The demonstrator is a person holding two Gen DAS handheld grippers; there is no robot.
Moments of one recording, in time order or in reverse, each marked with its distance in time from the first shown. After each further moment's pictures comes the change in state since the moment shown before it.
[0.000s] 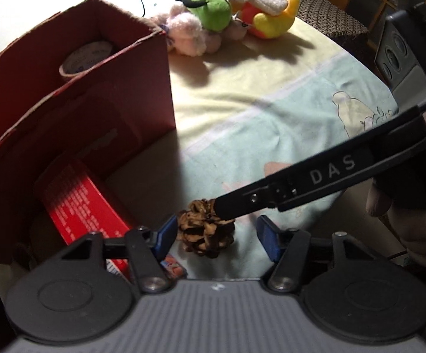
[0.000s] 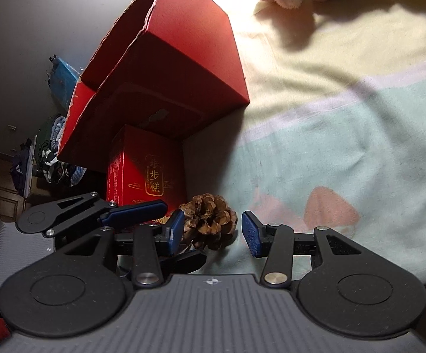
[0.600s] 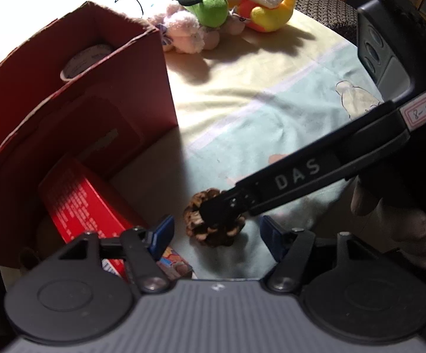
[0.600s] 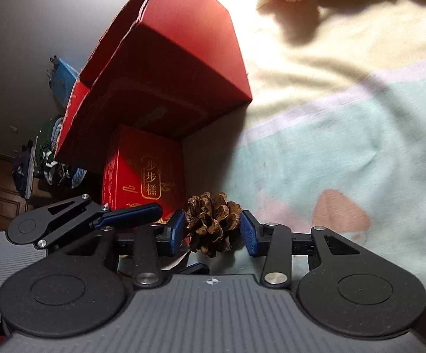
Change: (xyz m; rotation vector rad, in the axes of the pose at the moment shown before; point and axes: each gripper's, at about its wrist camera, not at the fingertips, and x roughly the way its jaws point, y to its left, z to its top) left arm 0.003 -0.009 -0.003 0.053 -0.001 0.048; right arm -0.002 -0.011 -0.003 0.010 -0.015 0.010
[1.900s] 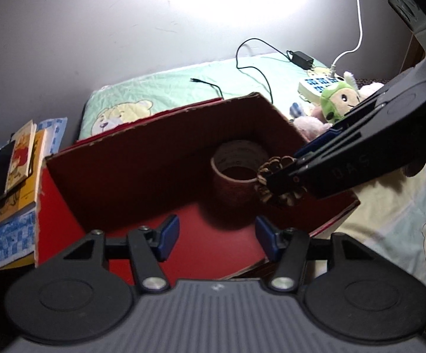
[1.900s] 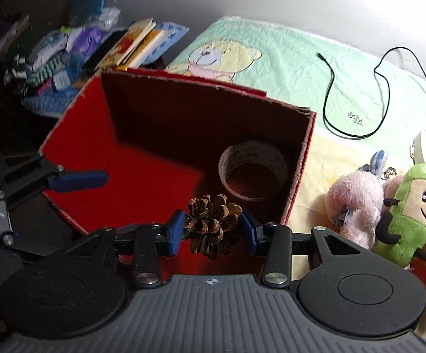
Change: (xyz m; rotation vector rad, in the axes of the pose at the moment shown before) left arm -0.045 0.133 0.060 -0.298 -0.250 0.225; right arm 0.056 0.176 0.149 -0.717 0.128 -0.366
